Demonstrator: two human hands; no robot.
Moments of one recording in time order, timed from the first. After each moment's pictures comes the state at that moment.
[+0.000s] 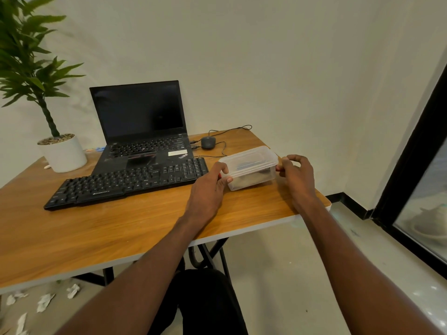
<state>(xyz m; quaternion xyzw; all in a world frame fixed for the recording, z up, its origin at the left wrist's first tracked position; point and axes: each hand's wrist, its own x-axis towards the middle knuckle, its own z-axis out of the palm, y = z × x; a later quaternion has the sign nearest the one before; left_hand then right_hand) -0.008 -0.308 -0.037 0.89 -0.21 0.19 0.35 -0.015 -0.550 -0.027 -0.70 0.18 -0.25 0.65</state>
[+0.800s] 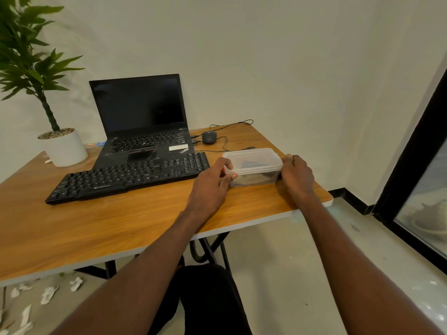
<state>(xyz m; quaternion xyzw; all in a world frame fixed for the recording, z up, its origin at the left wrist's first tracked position) -0.013 -0.309 -0.035 0.89 -0.23 0.20 0.34 -0.011 -0.546 -0.033 -0.84 0.20 -0.24 0.45</state>
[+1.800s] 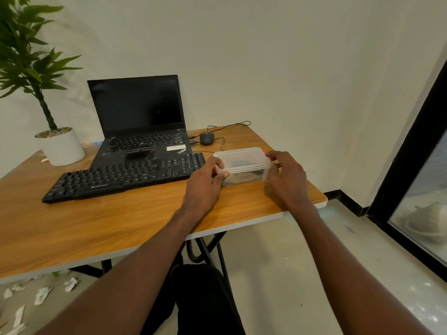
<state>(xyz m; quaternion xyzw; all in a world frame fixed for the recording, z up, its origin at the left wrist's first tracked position) -0.010 -0.306 -0.035 0.89 -0.18 0.20 0.38 -0.031 -0.537 -0.034 -0.88 0.01 -0.33 0.34</state>
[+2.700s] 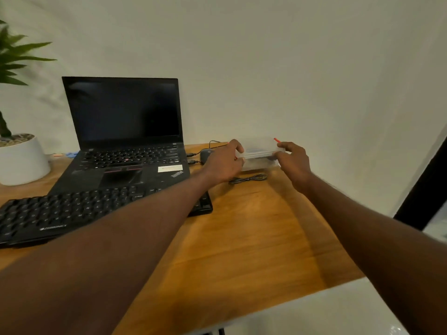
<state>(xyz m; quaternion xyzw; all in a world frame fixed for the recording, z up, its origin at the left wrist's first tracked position) 0.190 -0.346 0.008 0.90 -0.25 0.11 0.33 0.167 -0.559 0.002 -0.81 0.11 -0.24 0.52</state>
